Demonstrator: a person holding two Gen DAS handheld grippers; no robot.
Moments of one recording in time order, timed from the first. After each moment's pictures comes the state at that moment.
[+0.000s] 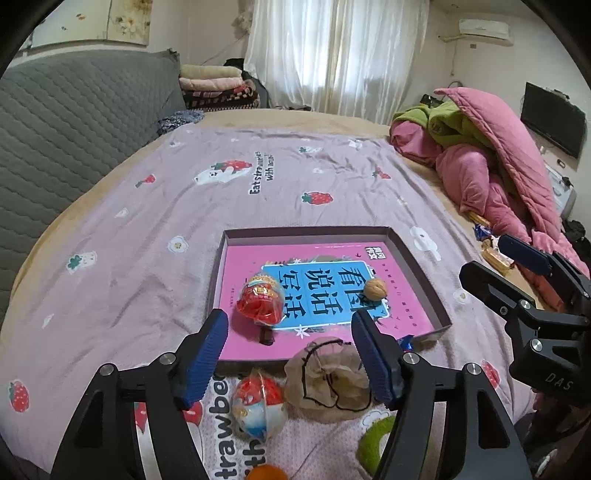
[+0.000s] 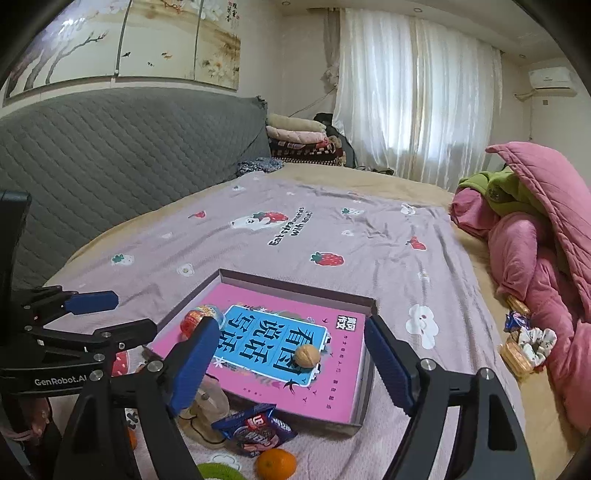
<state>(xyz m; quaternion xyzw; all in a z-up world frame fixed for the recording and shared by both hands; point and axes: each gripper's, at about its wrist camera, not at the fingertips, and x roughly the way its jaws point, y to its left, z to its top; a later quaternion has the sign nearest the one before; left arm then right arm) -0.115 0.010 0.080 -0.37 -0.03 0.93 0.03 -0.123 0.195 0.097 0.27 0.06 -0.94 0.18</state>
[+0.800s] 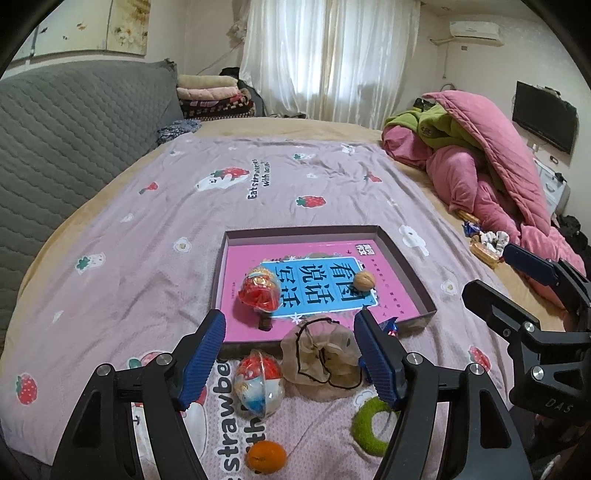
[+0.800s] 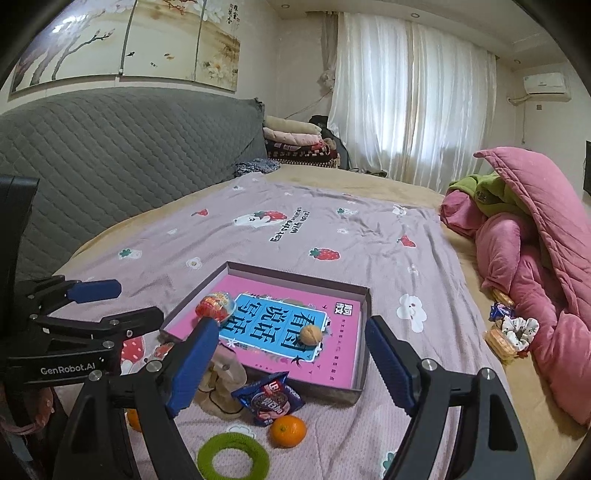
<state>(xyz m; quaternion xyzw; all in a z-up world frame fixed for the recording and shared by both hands) -0.077 0.012 0.091 -0.36 -0.02 0.93 0.04 -0.075 0.192 0.107 0.27 0.07 -0.95 0.17</state>
